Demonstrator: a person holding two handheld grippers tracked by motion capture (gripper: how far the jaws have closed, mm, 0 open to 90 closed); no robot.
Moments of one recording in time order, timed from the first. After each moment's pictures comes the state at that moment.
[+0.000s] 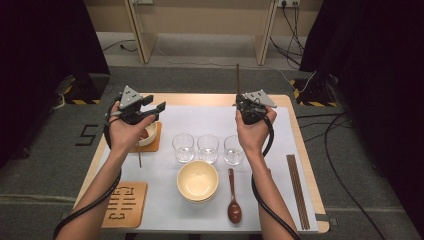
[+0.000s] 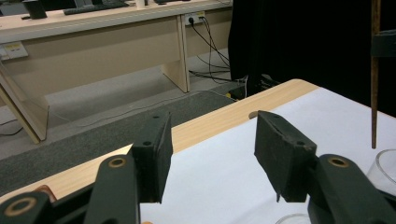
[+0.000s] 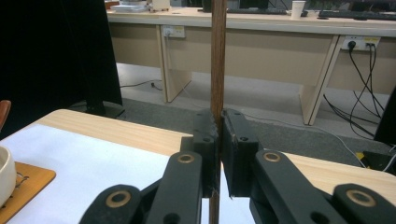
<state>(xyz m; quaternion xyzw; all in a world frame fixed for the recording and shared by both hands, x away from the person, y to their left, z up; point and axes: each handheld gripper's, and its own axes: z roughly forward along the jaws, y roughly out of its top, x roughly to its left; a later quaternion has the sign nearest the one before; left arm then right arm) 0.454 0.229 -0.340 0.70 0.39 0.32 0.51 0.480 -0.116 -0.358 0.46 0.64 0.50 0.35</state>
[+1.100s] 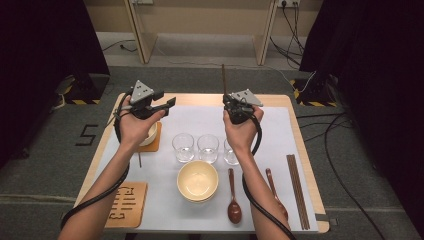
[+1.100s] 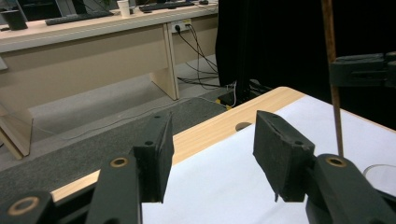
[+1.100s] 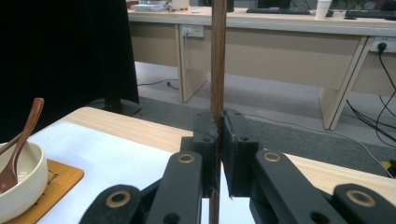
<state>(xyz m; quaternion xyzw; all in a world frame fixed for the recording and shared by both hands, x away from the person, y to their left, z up) 0.468 0.205 -0.333 0.70 0.36 0.31 0.52 0.485 -0.083 -0.360 0.44 0.66 0.51 0.33</state>
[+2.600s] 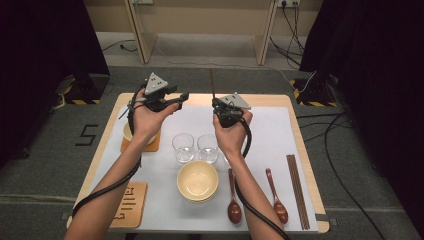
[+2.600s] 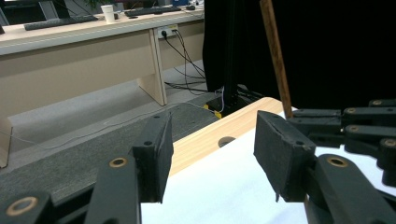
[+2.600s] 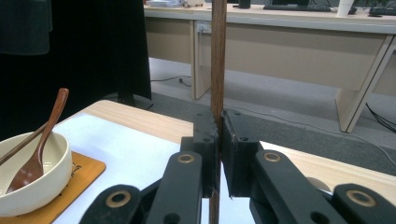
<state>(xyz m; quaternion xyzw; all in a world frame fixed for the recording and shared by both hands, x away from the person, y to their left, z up) 0.482 0.171 -0.319 0.71 0.35 0.30 0.54 0.481 -0.057 -0.370 0.42 0.67 0.52 0.32</state>
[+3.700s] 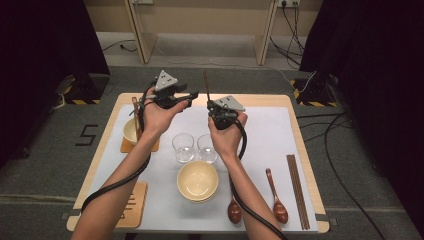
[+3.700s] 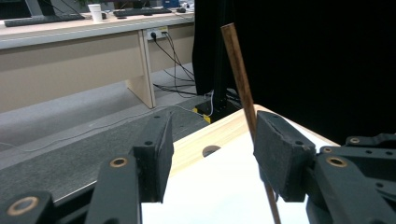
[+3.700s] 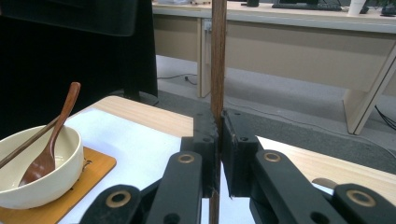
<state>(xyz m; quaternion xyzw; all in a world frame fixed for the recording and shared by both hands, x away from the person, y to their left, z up) 0.492 0.147 -0.318 0.71 0.35 0.27 0.55 0.478 -0.044 -0.376 0.41 0.68 0.52 0.32</state>
